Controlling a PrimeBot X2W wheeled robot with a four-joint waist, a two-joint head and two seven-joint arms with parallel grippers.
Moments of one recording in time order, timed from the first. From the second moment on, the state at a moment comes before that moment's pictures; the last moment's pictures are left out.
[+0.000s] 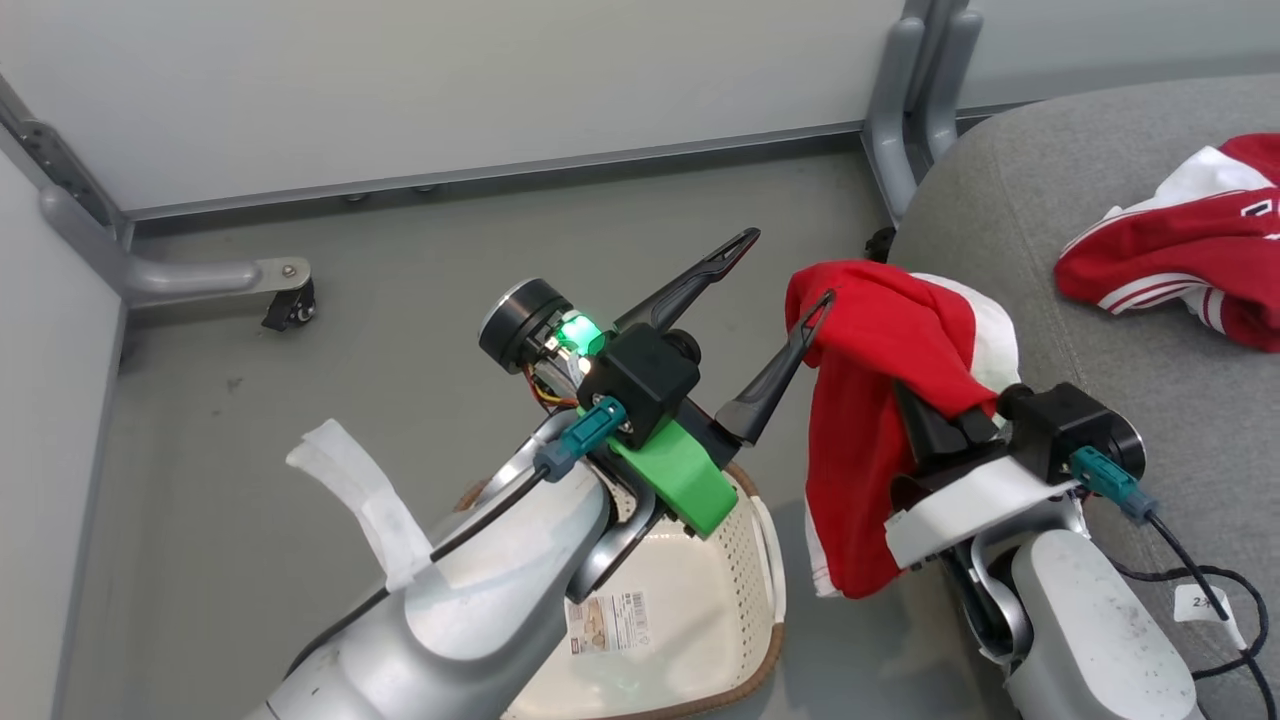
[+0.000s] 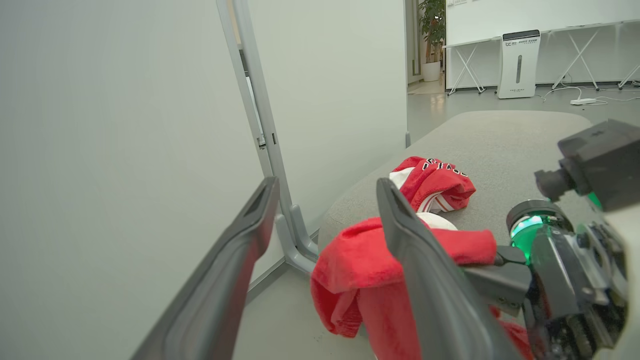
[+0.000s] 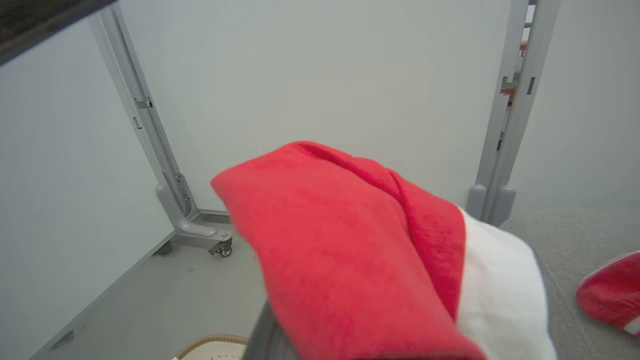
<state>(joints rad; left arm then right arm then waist) -0.71 0.09 -0.88 0.34 -0.41 -0.04 -0.25 -0.32 -0.07 0.19 0.26 0.21 0.13 -0.26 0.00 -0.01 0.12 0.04</state>
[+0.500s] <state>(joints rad) -0.69 0.10 -0.92 0.34 -0.42 -0.04 -0.25 -0.23 -0.06 0.06 0.16 0.18 0.13 -0.26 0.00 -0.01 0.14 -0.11</state>
